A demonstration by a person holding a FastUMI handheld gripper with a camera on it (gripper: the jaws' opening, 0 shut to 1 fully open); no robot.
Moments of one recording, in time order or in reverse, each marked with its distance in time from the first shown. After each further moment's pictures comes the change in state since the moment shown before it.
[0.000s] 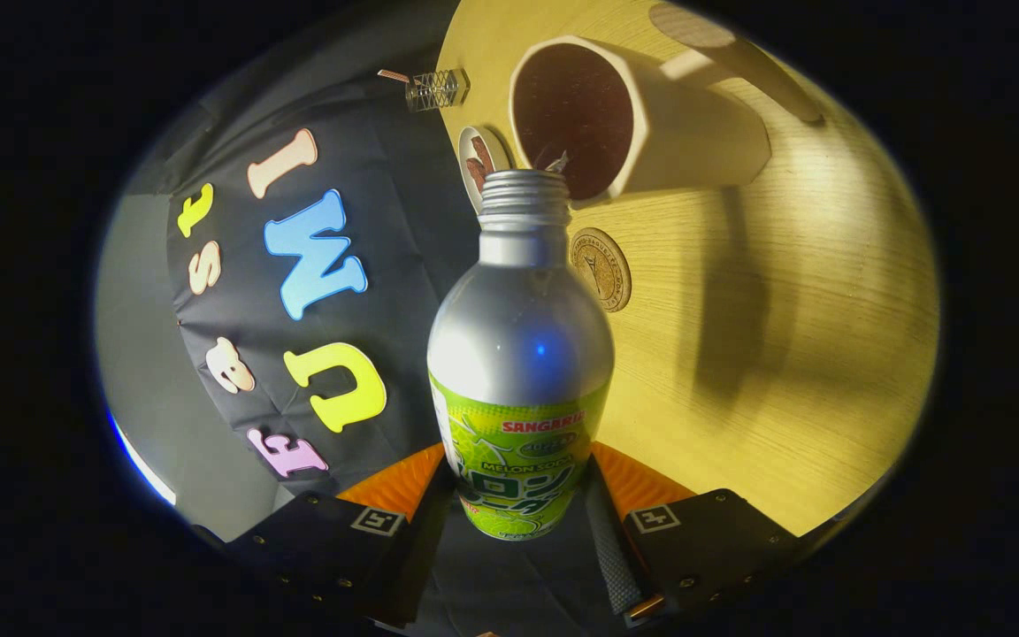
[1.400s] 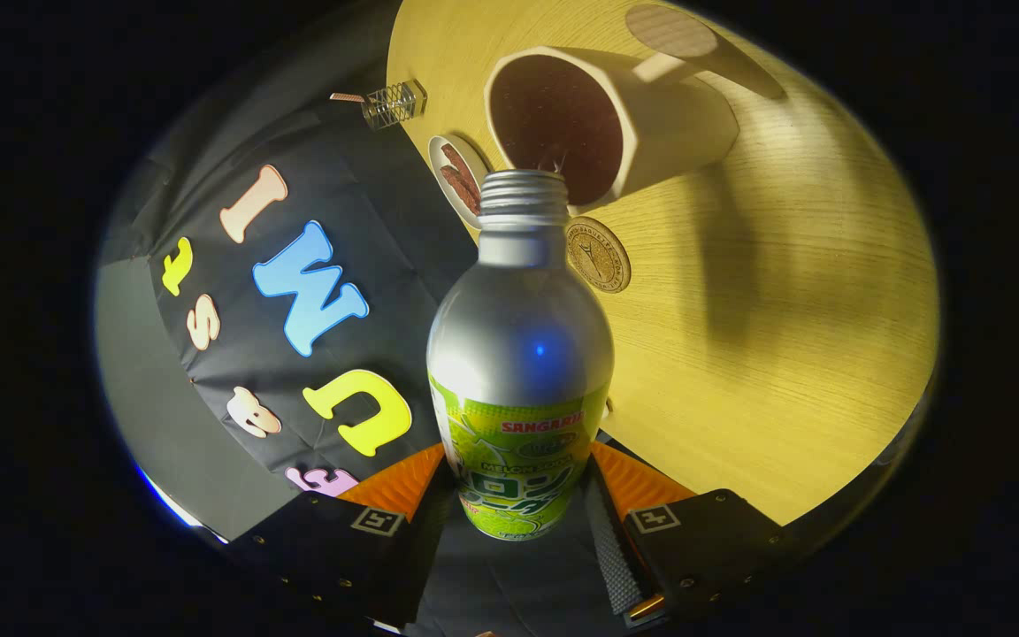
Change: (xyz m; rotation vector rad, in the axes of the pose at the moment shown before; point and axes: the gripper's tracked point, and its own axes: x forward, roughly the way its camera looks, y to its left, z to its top) arm -0.012 0.026 0.004 0.191 0.030 0.010
